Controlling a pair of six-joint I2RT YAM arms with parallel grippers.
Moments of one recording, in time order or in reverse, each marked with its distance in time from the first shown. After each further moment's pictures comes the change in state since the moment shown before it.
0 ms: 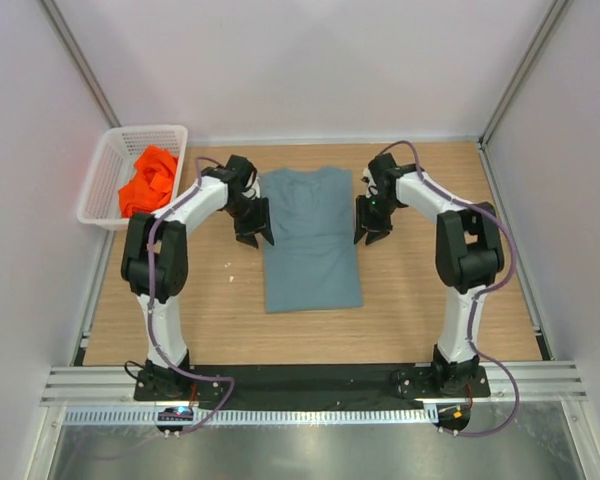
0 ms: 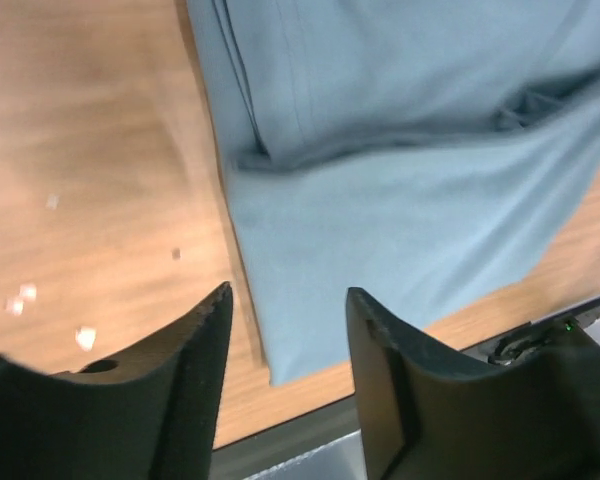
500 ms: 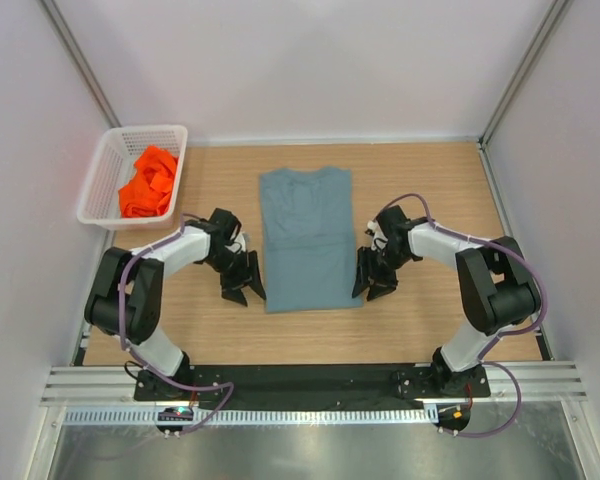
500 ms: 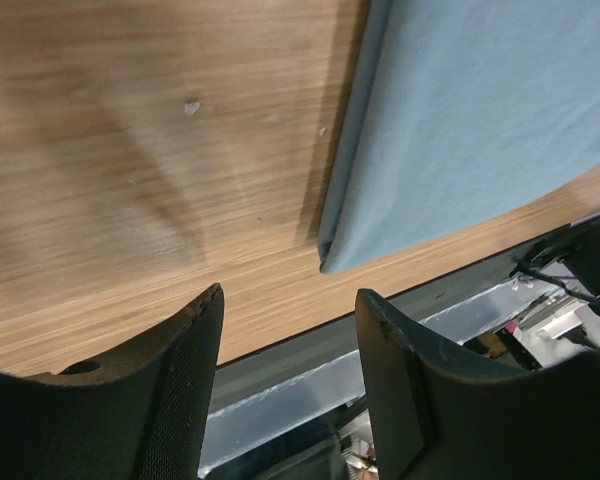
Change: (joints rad) left arm 0.000 -0.370 -0.610 0.122 0.129 -0.070; right arm 0.041 -0.372 -0.621 0.178 -0.212 0.065
